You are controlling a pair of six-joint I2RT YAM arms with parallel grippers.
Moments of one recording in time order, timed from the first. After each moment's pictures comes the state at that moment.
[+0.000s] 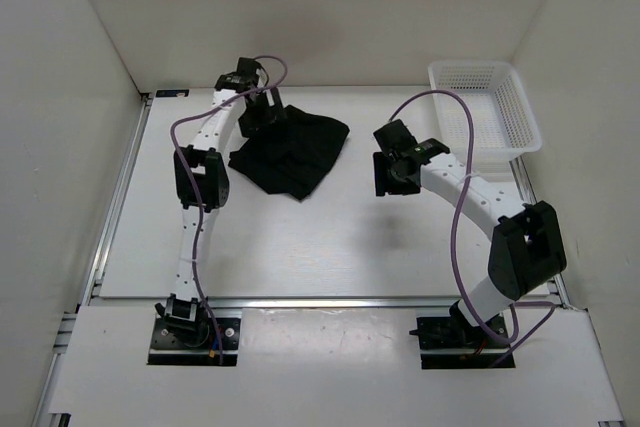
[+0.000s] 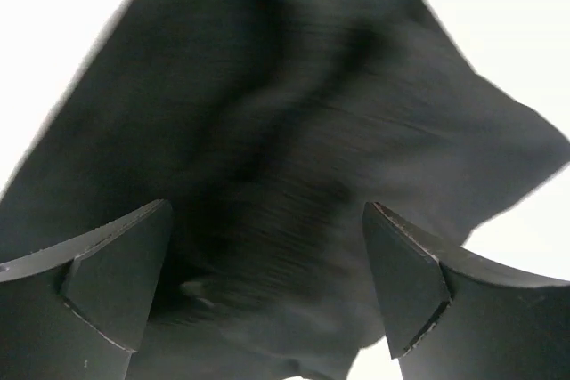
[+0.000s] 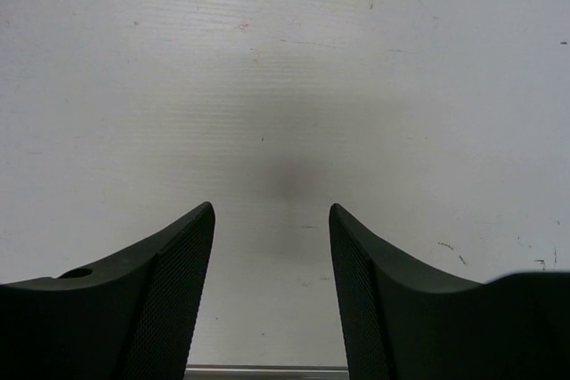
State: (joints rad) left arm -0.22 2.58 2.57 -1.03 0.16 -0.44; right arm 0.54 1.58 1.26 -0.79 0.22 0.38
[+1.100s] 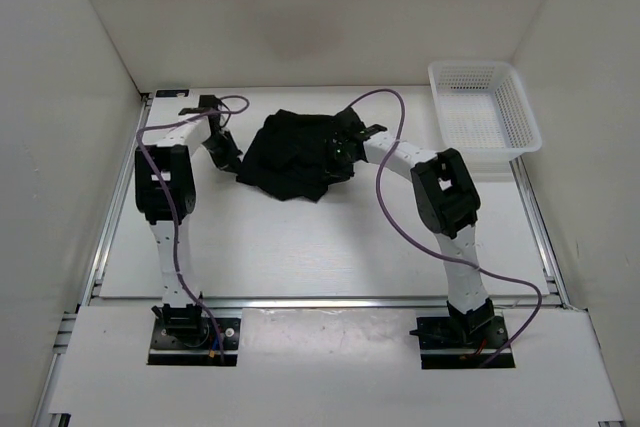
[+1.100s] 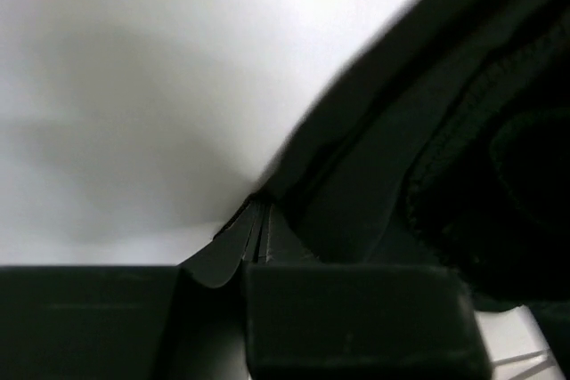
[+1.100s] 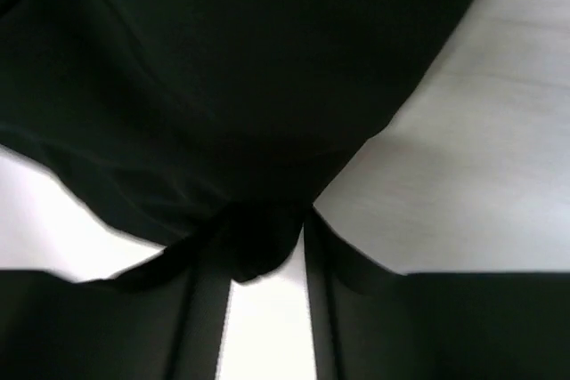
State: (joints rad) left arm -0.02 2.24 1.76 -0.82 0.20 -0.47; right arm 0.58 2.21 1.69 -0.53 -0.25 0.59
